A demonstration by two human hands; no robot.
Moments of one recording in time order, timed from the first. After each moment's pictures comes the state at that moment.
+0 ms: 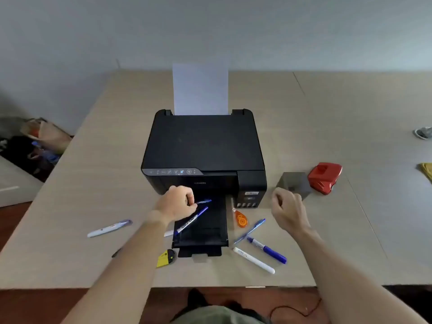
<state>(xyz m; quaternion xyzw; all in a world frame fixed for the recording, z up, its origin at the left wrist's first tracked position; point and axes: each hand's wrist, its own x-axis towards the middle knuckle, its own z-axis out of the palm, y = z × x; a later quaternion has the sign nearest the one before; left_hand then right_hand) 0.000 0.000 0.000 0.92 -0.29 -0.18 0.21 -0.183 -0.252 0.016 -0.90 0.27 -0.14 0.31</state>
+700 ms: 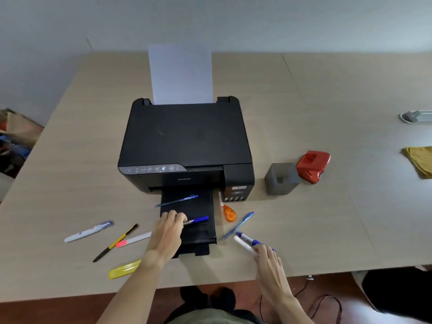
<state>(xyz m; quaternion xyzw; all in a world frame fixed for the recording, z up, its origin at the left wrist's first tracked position) -0.062 0.016 -0.083 0.92 -0.37 -0.09 0.06 -0.293 -0.180 -0.111 -0.92 0.30 0.03 0.25</state>
